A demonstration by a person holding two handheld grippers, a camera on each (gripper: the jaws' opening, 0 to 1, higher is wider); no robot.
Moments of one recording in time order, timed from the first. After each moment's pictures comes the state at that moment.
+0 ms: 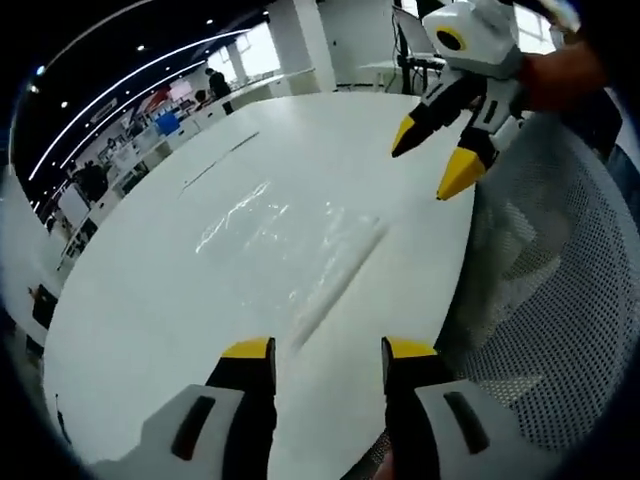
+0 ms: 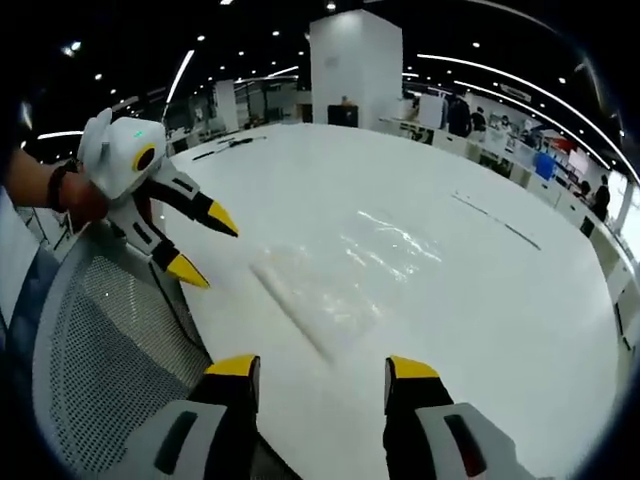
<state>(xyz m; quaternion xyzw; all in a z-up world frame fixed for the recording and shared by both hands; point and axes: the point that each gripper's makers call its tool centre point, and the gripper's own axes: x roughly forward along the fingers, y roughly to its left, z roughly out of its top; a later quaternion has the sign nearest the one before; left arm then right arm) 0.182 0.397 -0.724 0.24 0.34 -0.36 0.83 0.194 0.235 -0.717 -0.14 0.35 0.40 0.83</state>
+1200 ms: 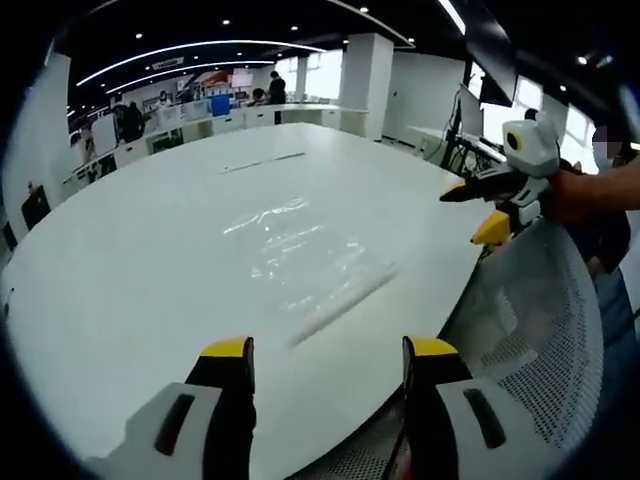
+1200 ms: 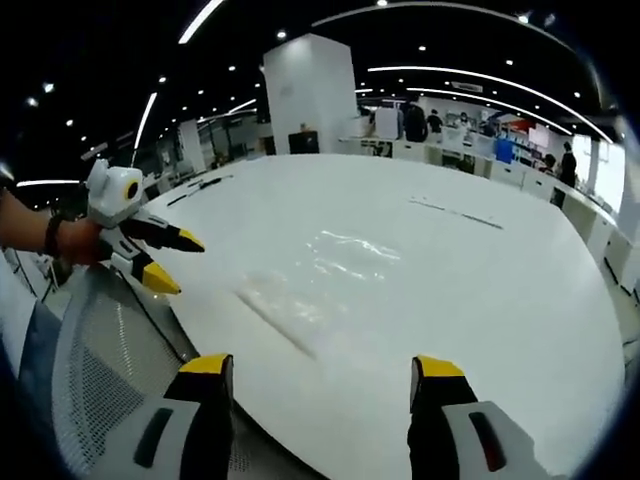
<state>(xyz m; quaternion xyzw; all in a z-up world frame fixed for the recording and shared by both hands) 0.181 0.413 -0.701 0.06 0.33 -0.33 0.88 0.192 0.202 -0.695 -0.06 0.32 0.34 0.88</state>
